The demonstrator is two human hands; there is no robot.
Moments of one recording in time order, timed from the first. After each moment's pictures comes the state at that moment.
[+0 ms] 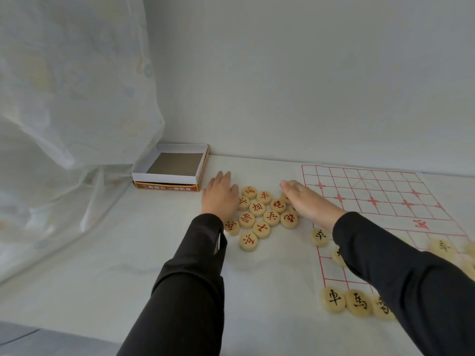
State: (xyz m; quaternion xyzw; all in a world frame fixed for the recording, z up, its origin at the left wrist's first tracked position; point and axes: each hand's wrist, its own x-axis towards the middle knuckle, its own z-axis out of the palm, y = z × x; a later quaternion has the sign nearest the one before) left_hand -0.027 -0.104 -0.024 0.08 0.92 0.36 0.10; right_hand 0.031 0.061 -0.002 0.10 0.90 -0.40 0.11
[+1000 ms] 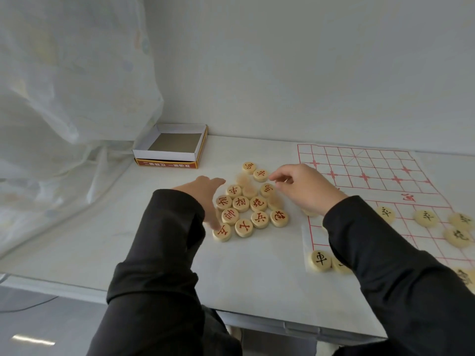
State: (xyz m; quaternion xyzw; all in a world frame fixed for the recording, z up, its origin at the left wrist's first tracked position) left_hand 0.028 -0.149 0.022 0.17 0.95 0.08 0.27; right_hand 0.073 0.050 0.011 0.04 0.95 -0.32 0.02
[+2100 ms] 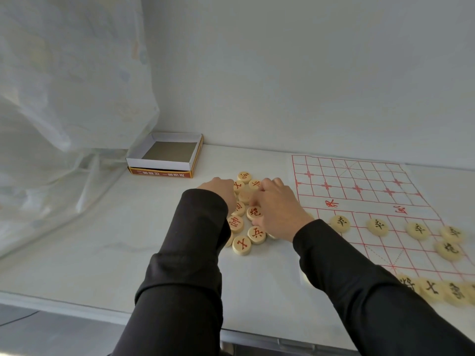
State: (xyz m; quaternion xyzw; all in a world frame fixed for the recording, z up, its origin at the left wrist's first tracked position) left_hand 0.005 -0.104 0.009 0.16 0.97 0.06 0.18; right_hand 0.062 0.023 -0.016 -0.07 1.00 -0.04 0.00
